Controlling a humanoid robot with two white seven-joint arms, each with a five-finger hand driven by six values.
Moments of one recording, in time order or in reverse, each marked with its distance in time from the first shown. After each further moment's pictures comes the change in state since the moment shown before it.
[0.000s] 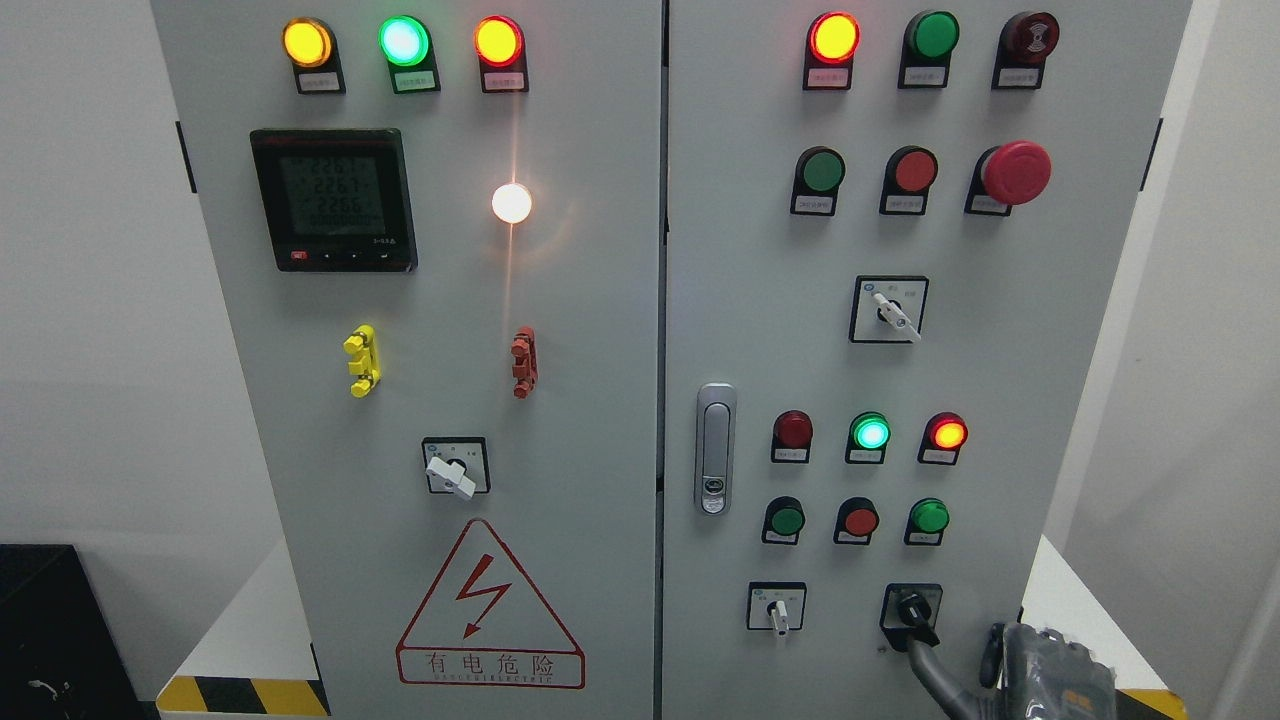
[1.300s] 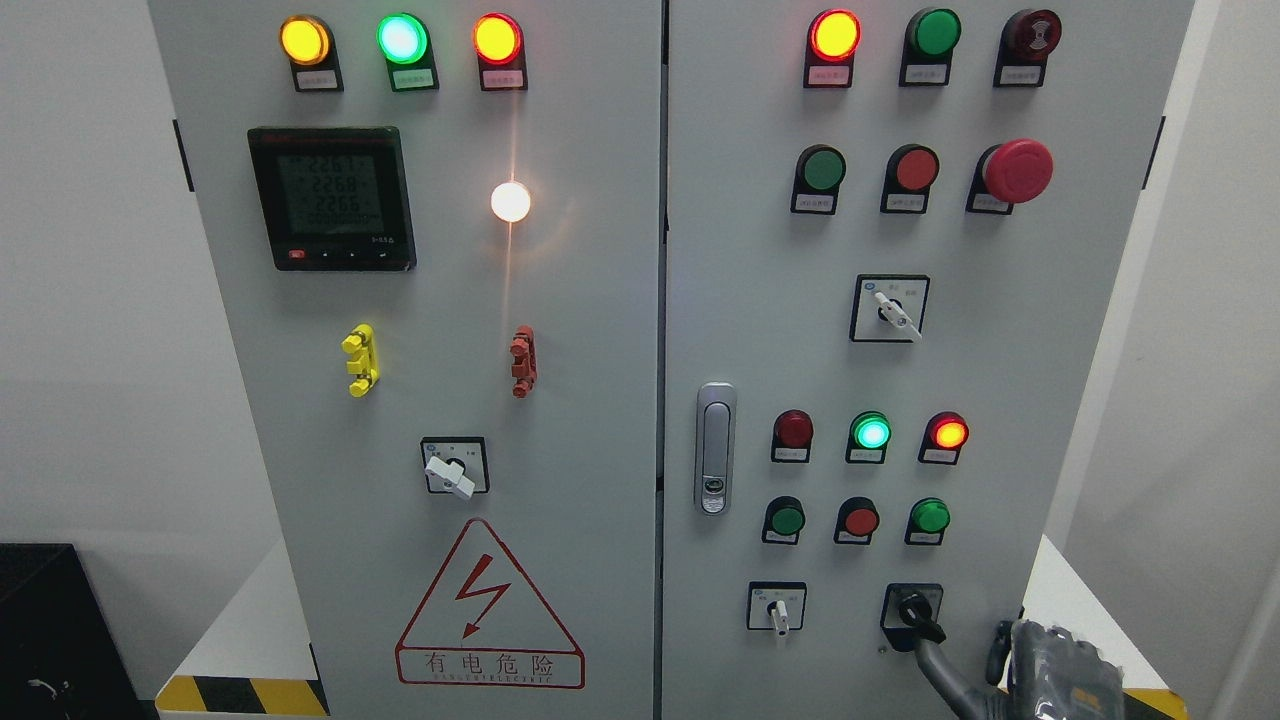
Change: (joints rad) left arm 0.000 0.000 0.000 0.000 0.000 0.000 0.000; right arm 0.004 -0.004 0.003 -0.020 -0.026 -0.005 0.004
